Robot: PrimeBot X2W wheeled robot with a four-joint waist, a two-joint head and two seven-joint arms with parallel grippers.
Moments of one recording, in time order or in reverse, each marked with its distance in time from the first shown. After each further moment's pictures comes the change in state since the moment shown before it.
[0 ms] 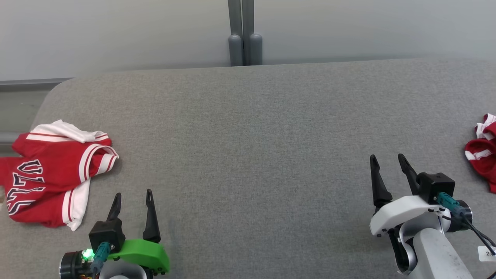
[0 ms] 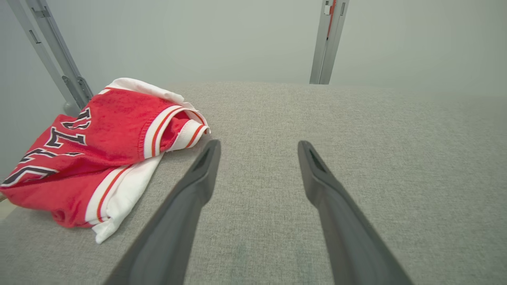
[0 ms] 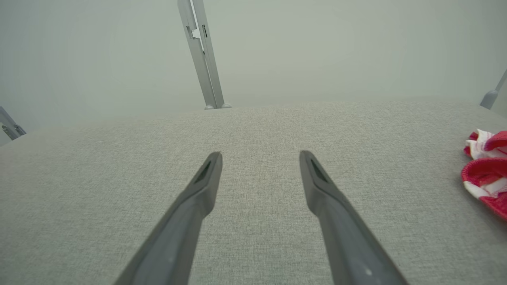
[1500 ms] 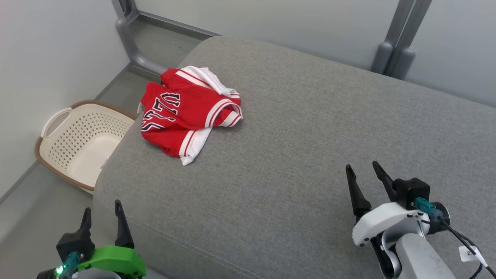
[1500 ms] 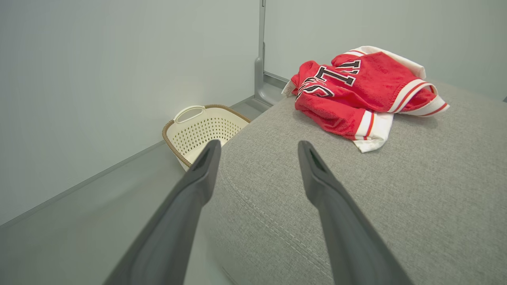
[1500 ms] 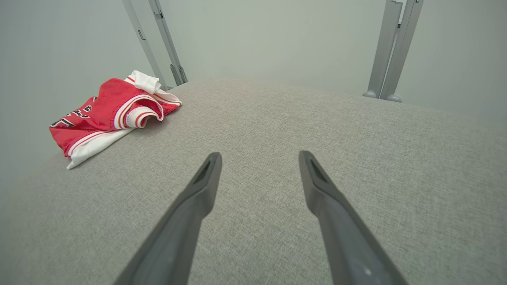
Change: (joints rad) left arm 0.024 0.001 0.146 0.032 -0.023 -0.016 0.000; right arm 0.012 0.002 0.118 0.022 0.033 0.000 0.000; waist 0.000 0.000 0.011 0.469
